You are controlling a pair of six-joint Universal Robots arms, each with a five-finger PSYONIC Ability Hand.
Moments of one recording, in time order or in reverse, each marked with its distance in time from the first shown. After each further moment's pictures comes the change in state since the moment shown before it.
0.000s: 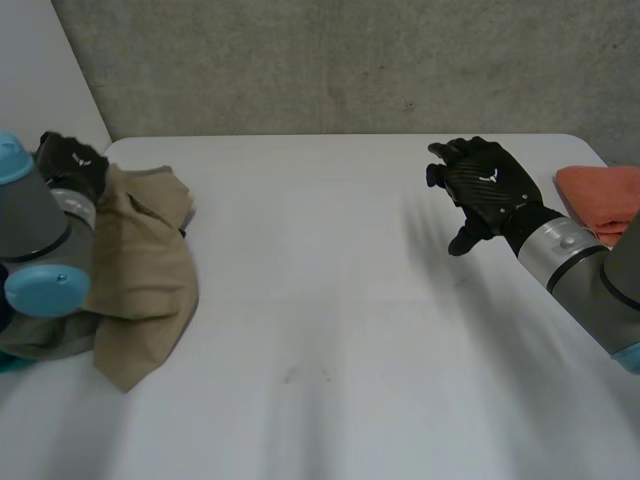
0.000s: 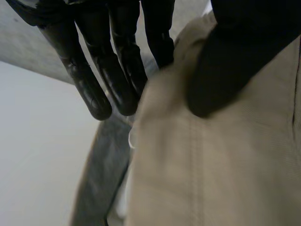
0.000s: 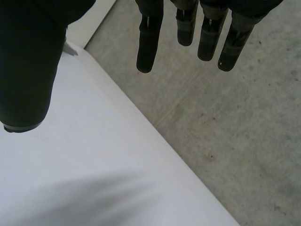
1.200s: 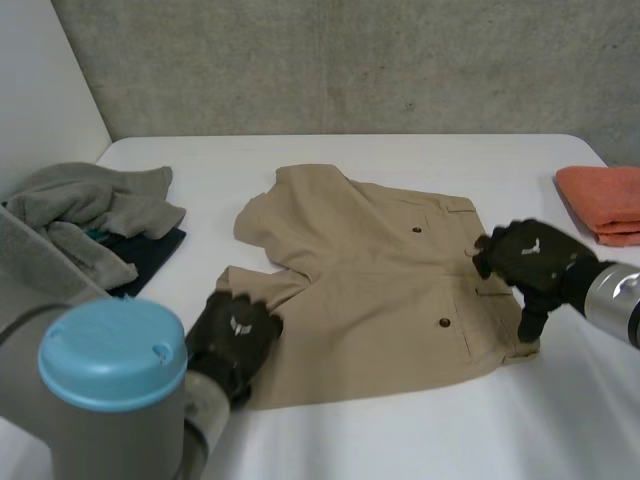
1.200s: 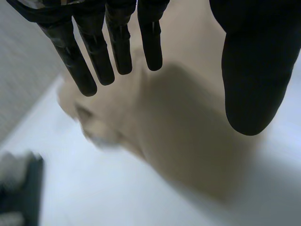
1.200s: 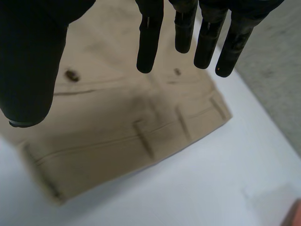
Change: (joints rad) left arm -0.615 0.280 -0.476 -0.230 -0.098 -0.504; right arm -0.166 -0.137 0.086 0.611 -0.016 -0.463; left_hand -0.444 -0.397 -0.368 -0.369 -0.362; right_hand 0.000 0.074 0.087 0.061 0.059
